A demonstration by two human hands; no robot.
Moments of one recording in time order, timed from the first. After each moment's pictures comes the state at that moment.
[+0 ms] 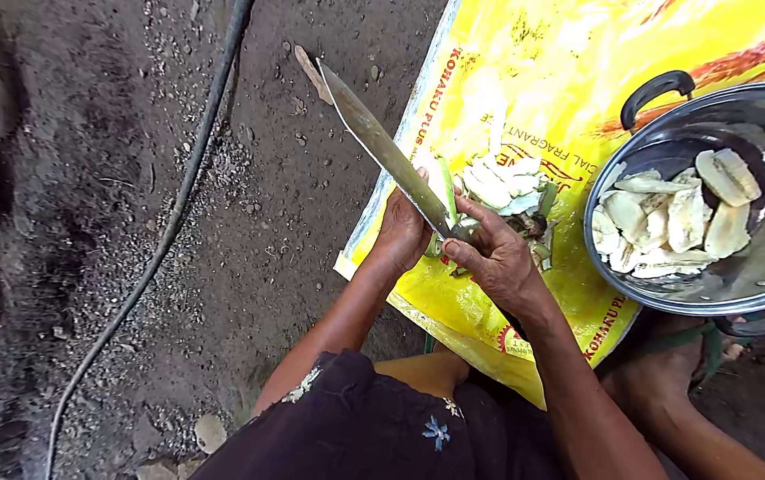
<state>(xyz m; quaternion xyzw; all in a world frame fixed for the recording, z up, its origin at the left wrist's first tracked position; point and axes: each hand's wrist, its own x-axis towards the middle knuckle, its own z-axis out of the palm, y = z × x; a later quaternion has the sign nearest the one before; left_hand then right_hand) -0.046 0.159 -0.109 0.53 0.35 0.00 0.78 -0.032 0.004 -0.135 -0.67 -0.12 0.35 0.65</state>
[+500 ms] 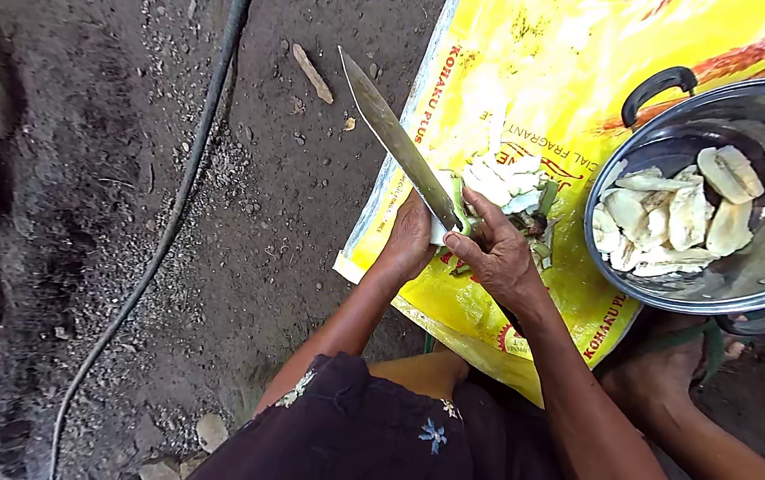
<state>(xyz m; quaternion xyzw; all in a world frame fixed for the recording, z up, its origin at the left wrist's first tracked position) -0.058 0.153 -0.119 0.55 0.31 -0.03 0.78 -0.033 0.008 -0.142 -0.69 -0.10 0.32 0.63</state>
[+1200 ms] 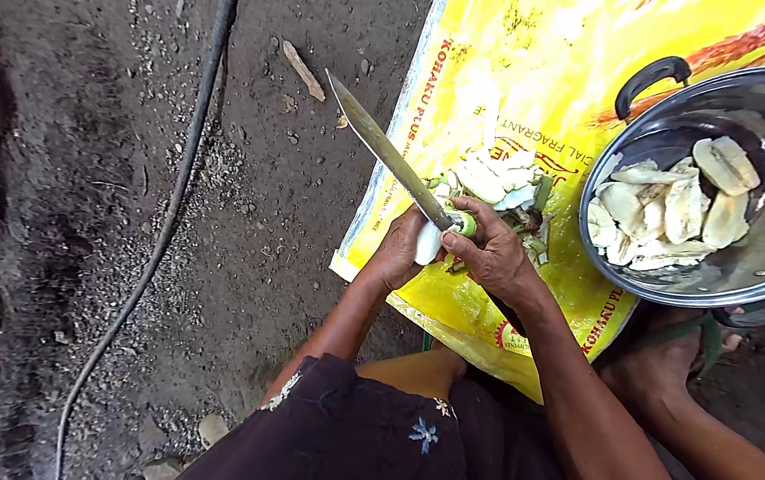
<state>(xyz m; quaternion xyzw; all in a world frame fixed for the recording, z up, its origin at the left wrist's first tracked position) -0.082 0.164 -0.119 0.54 0.30 -0.14 0.77 -0.032 0.004 -0.149 -0.62 -0.08 0.40 0.67</state>
